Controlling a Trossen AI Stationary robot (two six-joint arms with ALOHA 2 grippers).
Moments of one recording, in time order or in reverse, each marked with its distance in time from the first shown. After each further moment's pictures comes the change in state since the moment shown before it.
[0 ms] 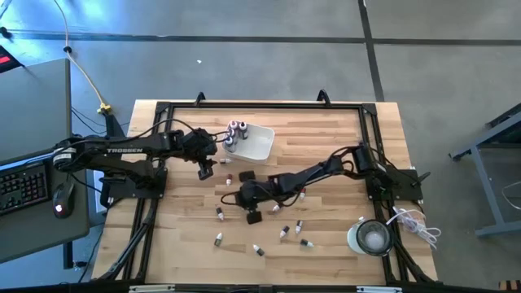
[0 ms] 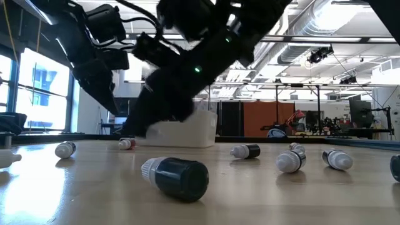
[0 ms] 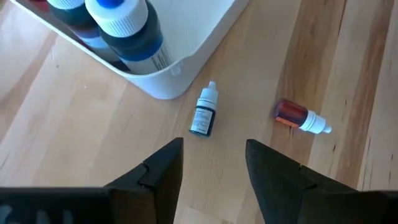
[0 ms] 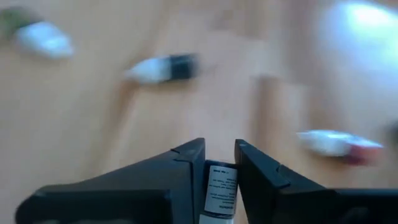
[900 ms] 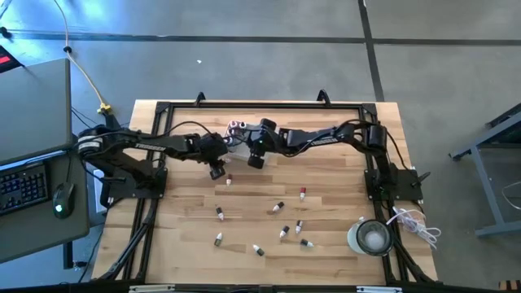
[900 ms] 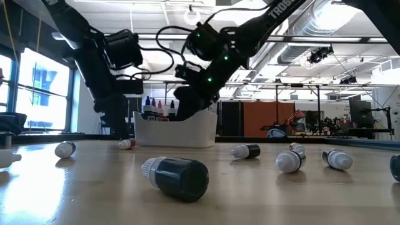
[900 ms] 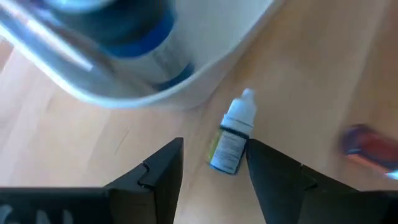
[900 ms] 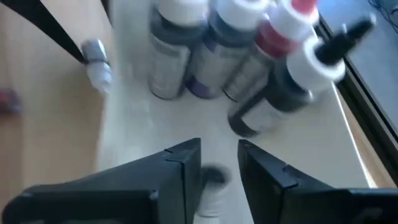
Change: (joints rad) left arm 0.000 0.317 0.001 0.230 -0.097 -0.043; right arm -0.352 -0.144 -0.071 -0.128 0.113 0.054
